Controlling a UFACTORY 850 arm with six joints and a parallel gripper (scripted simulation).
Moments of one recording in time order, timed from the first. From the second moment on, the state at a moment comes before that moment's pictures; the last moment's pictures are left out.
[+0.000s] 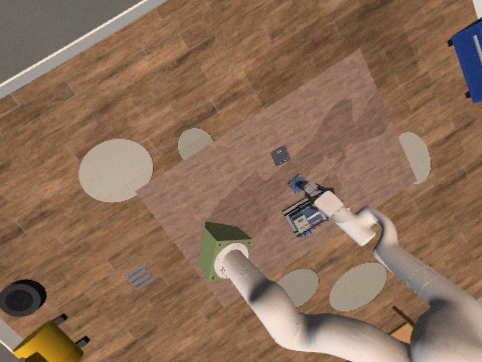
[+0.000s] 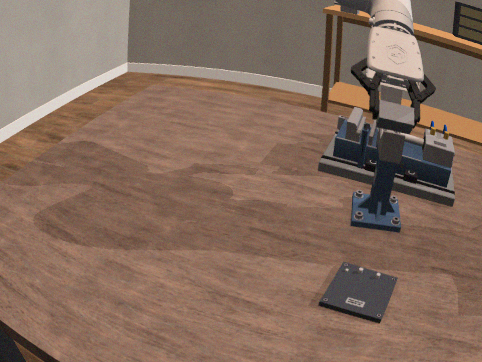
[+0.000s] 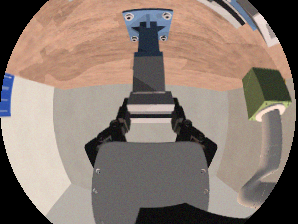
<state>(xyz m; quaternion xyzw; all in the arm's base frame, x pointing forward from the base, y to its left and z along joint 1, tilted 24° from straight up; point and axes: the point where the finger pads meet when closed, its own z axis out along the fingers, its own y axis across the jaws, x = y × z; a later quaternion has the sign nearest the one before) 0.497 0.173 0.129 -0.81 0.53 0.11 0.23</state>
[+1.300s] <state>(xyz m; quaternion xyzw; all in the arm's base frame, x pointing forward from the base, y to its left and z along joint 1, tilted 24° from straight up) 0.494 0.175 0.137 -0.81 0.53 0.11 0.23</state>
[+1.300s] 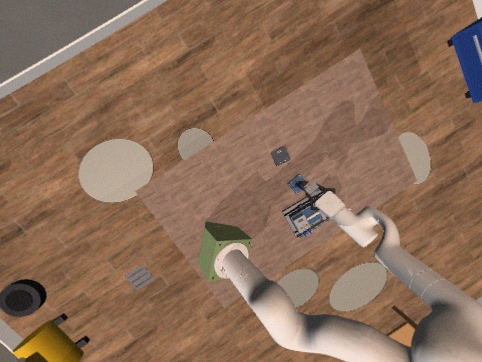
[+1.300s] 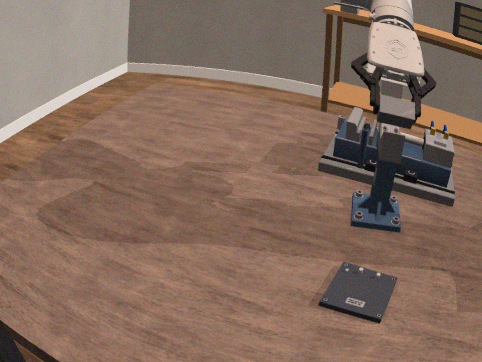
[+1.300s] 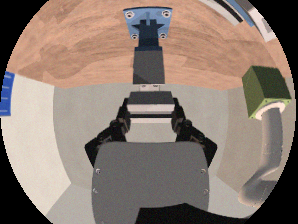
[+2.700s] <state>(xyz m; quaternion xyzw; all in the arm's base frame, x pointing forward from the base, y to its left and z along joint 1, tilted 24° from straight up) 0.492 0.176 0.138 -0.82 0.55 0.04 0.18</state>
